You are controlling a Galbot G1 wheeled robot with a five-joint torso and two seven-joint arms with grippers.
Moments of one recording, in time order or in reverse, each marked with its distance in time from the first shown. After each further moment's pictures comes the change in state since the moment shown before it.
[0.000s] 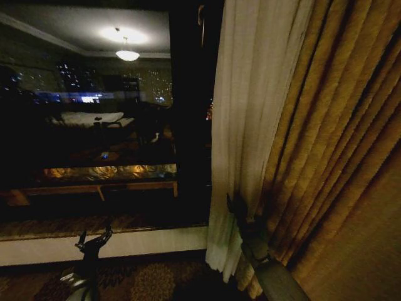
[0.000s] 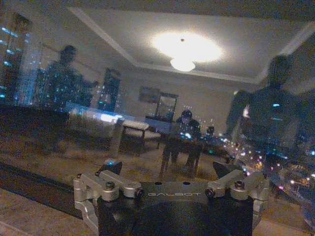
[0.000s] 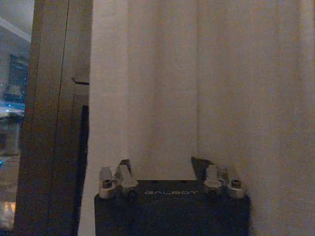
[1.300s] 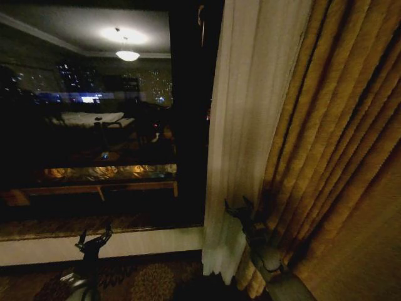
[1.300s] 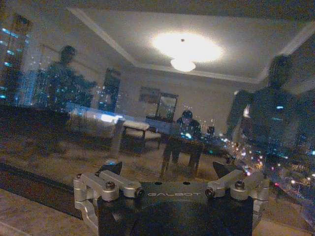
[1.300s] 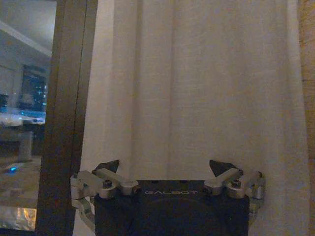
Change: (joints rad) left arm 0.000 0.000 0.000 0.000 0.000 0.000 0.000; right arm -0.087 -0.014 0.027 0.082 0.002 0.036 -0.032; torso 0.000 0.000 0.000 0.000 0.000
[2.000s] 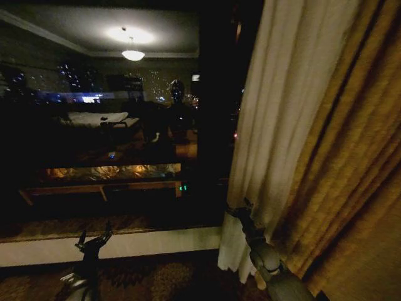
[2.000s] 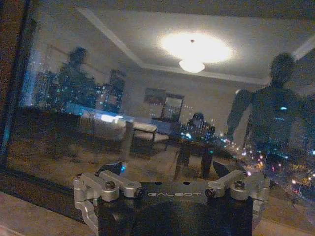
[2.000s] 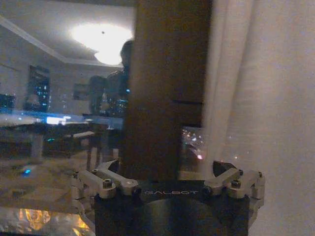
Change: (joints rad) left arm 0.000 0.000 0.000 0.000 0.000 0.000 0.000; right arm 0.001 0.000 0.000 -0.001 -0.001 0.001 0.001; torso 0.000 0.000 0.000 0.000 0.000
